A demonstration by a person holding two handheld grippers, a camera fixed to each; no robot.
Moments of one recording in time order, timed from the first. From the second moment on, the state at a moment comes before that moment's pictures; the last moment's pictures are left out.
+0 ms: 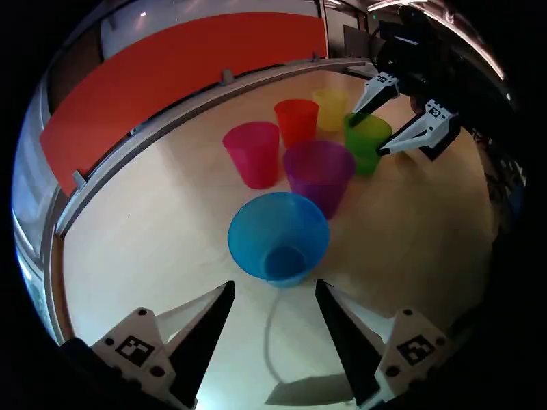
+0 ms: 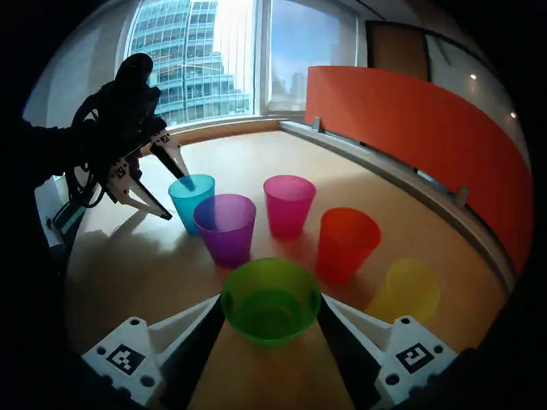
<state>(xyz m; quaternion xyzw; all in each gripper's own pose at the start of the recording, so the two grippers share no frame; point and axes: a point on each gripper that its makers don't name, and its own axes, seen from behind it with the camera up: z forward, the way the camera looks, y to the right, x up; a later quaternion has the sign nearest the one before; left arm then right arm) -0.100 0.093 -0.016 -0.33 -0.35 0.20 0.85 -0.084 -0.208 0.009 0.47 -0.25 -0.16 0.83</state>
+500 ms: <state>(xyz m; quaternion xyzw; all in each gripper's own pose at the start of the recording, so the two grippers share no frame) -0.098 0.091 -0.017 -0.33 -0.35 0.19 0.85 -0.089 -0.203 0.007 0.47 -0.26 -0.16 0.83</state>
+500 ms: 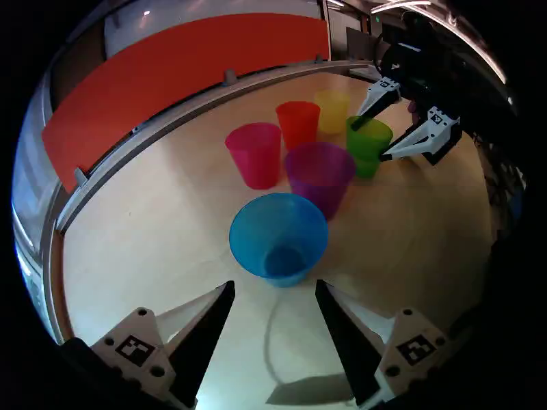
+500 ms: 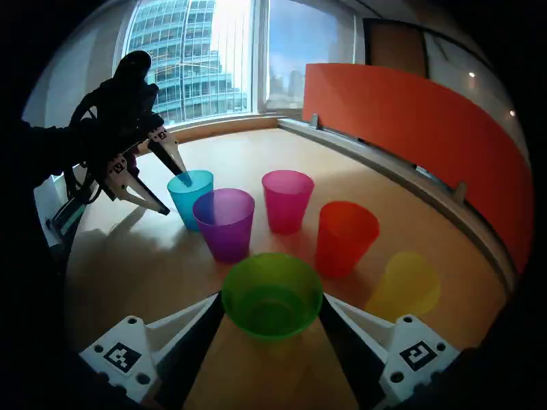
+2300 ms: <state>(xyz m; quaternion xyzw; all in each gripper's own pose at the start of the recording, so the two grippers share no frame) -0.048 0.042 -0.022 -0.23 -0.30 0.12 0.92 -0.061 -0.130 -0.018 0.33 -0.24 -0.10 0.91</state>
